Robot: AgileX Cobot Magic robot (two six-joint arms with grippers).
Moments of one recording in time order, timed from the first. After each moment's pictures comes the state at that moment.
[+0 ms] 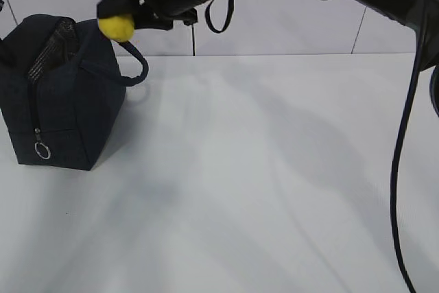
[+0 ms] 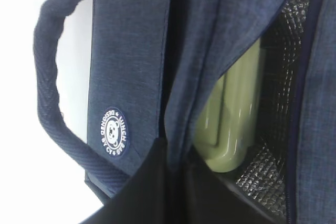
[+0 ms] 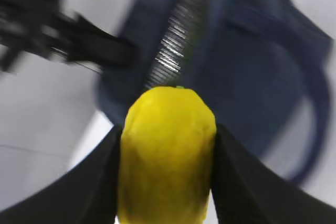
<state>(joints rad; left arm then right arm) 0.24 2.08 -1.81 -0.59 1.23 0.22 0.51 2.35 -2.29 0.93 0.90 -0.33</state>
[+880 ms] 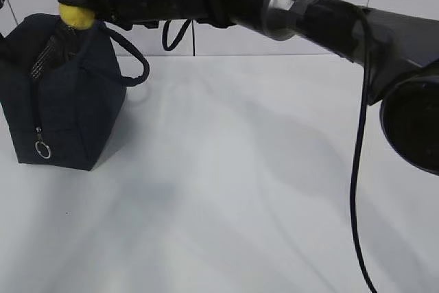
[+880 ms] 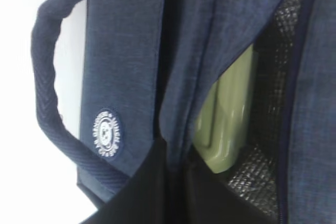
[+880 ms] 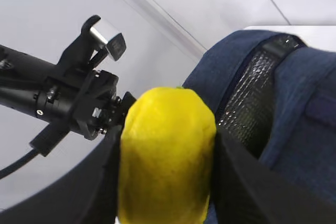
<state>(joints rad) 0.24 2.08 -1.81 -0.61 1.23 0.22 0.58 2.43 -2.29 1.33 0.59 -0.66</state>
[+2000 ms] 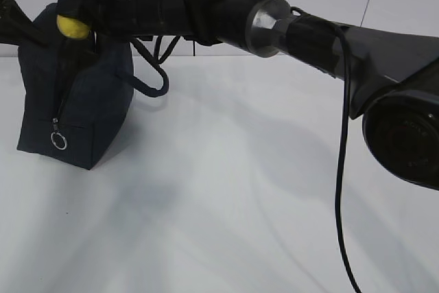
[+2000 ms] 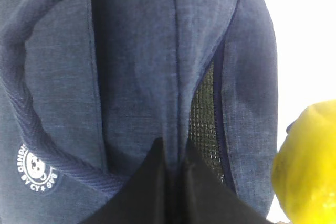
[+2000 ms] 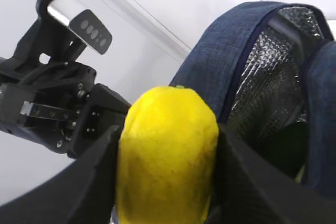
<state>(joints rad) 0.20 2.08 -1.81 -0.81 1.23 0.29 0.62 2.48 -2.29 1.41 0.50 -0.70</state>
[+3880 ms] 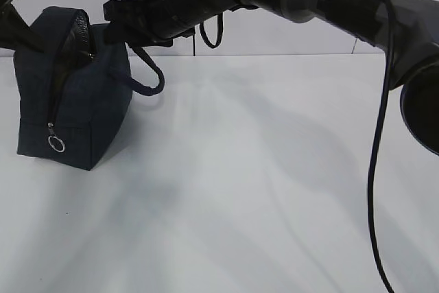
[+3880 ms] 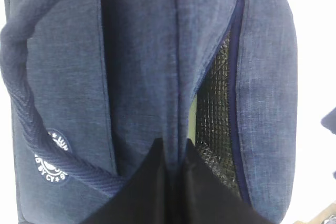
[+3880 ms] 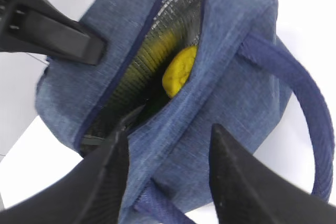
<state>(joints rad) 0.19 2.08 -1.81 -0.75 1.23 0.29 0.55 2.40 -2.30 0.78 0.78 -0.39</state>
